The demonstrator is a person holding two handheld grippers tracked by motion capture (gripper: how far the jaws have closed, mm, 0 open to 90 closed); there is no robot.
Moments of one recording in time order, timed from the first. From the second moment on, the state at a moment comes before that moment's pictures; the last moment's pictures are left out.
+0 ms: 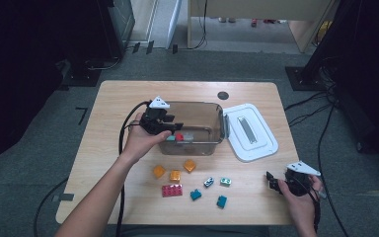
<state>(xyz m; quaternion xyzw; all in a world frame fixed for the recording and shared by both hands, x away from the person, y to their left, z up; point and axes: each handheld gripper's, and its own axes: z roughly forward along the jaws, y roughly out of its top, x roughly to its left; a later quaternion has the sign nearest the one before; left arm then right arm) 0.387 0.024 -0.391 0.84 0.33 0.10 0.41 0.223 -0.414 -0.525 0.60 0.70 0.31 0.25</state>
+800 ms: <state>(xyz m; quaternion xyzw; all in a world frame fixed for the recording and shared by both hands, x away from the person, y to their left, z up) 0.312 0.075 -0.376 0.82 0.31 0.12 0.47 0.223 -0.414 -0.525 0.60 0.70 0.31 0.25</state>
